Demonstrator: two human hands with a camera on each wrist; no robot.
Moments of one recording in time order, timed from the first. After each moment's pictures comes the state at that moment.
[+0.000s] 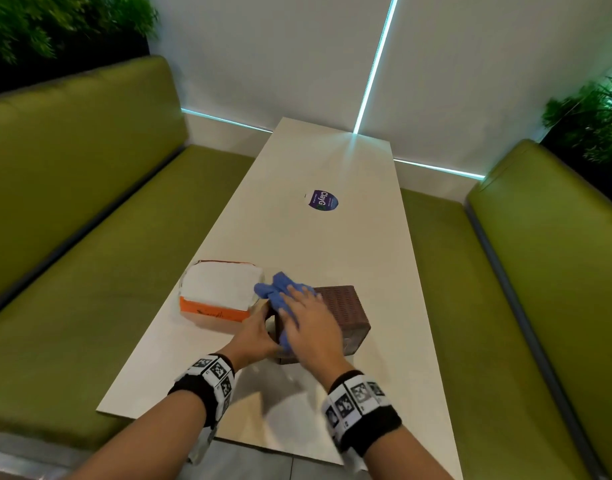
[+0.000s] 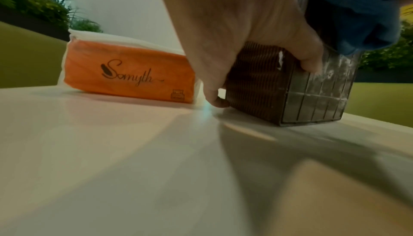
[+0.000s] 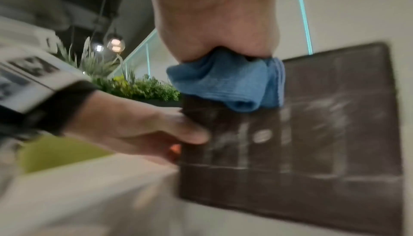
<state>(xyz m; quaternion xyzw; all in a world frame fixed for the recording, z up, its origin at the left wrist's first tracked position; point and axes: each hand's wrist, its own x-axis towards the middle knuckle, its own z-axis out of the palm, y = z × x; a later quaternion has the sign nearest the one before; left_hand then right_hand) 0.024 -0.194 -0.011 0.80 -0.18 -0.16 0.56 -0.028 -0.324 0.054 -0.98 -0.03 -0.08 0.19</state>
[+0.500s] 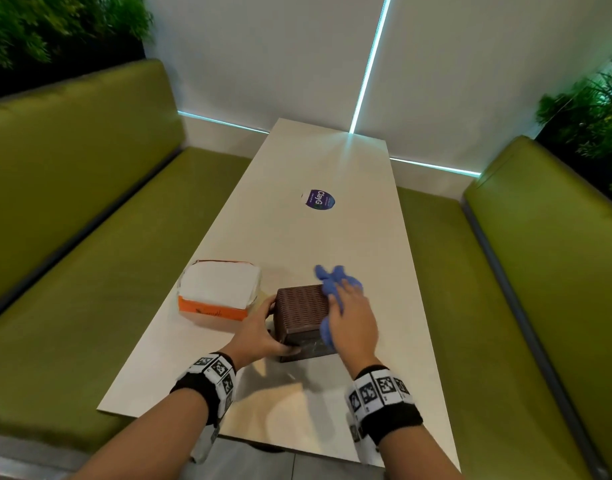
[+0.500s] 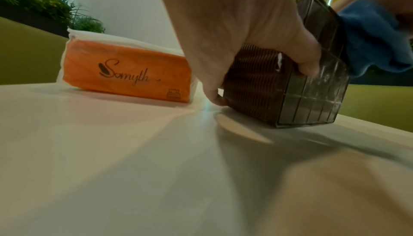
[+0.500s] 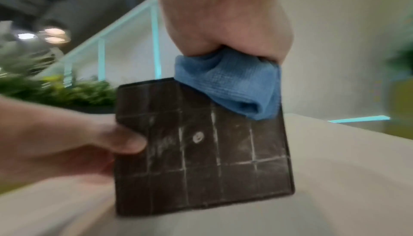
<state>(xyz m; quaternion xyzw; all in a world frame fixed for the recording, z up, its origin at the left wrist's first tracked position) 0.021 -0.195 -0.011 0.79 -0.18 -0.17 0.56 -0.042 -0.378 0.055 -0.94 0.17 -0.14 0.25</state>
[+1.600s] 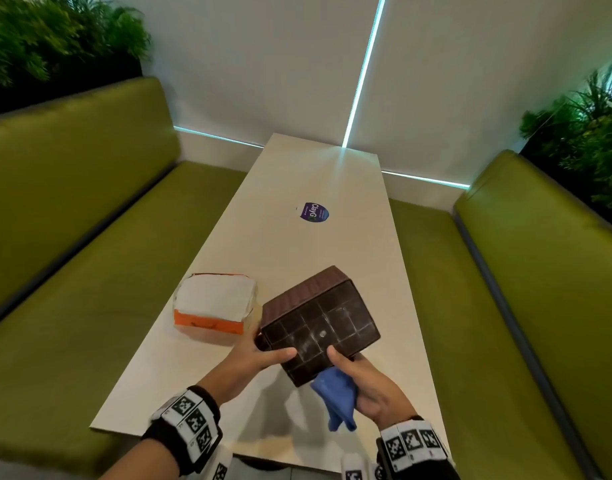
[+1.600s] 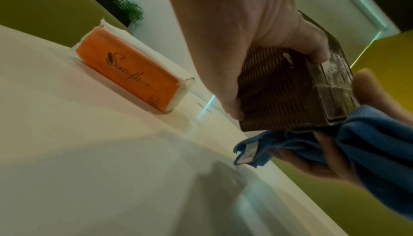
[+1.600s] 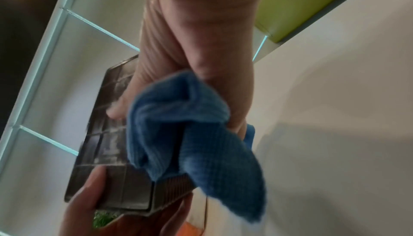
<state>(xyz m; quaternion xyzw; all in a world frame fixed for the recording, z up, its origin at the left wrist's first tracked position) -0.018 -0.182 0.030 0.60 -0.12 -0.30 0.73 -0.103 -0.386 0.062 -0.48 0.21 0.11 0.84</state>
